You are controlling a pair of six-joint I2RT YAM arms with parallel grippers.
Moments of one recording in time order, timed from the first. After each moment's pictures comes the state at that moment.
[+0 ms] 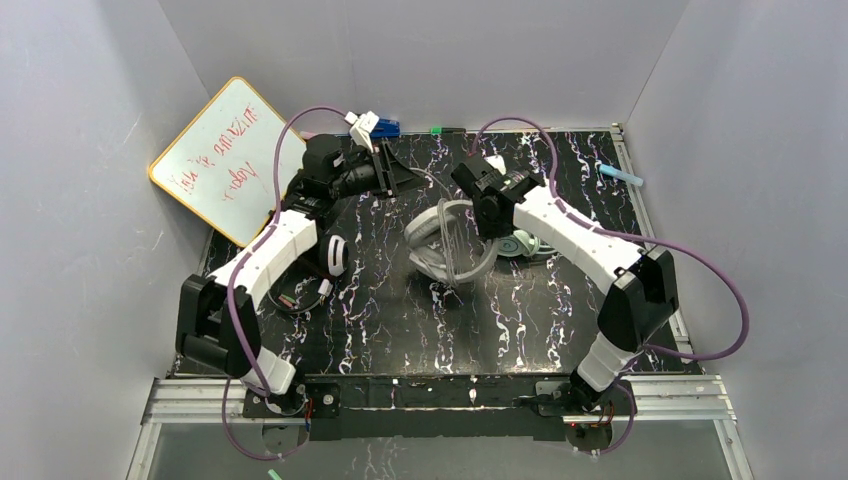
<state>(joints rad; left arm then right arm) -0.35 1.51 1.16 0.19 0.75 -0.72 0.73 1.66 1.55 -1.10 0.40 0.46</state>
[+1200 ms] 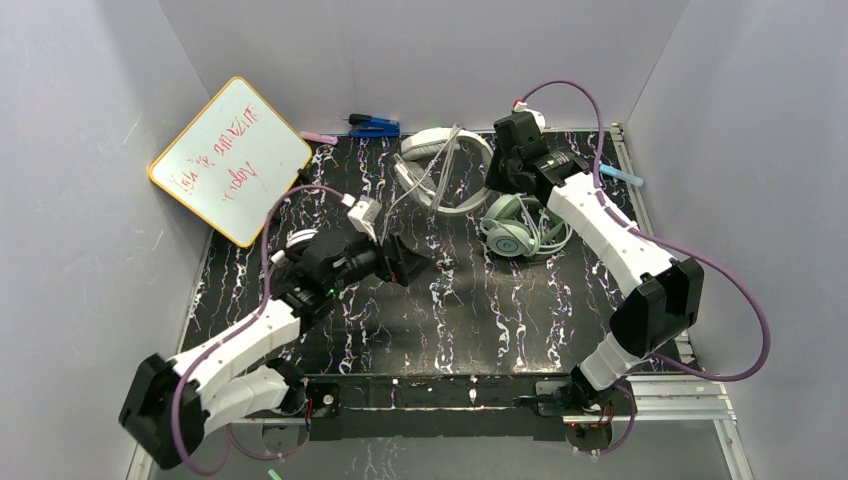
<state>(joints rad) -0.65 1.04 0.56 0.26 0.34 -0.61 0.54 1.61 1.61 -0.76 0.22 0.62</state>
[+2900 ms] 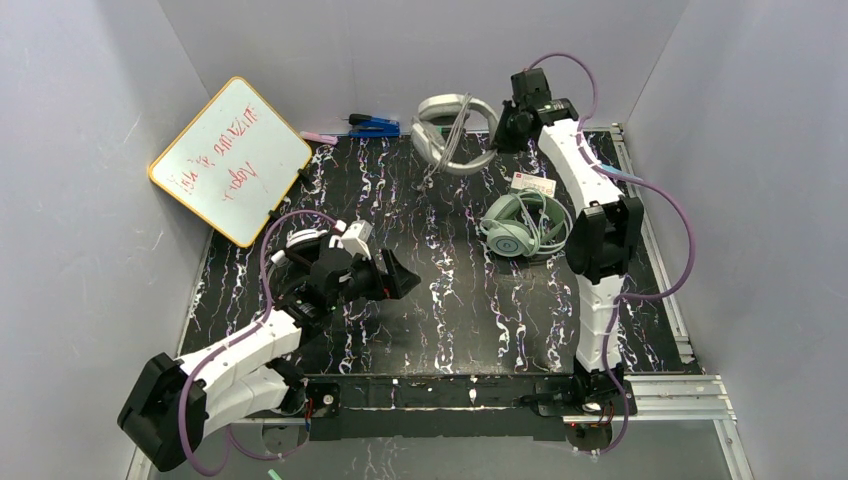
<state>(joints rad) -0.66 0.98 0.42 0.15 0.15 -0.68 0.31 2.14 2.17 -0.86 -0.04 0.55</state>
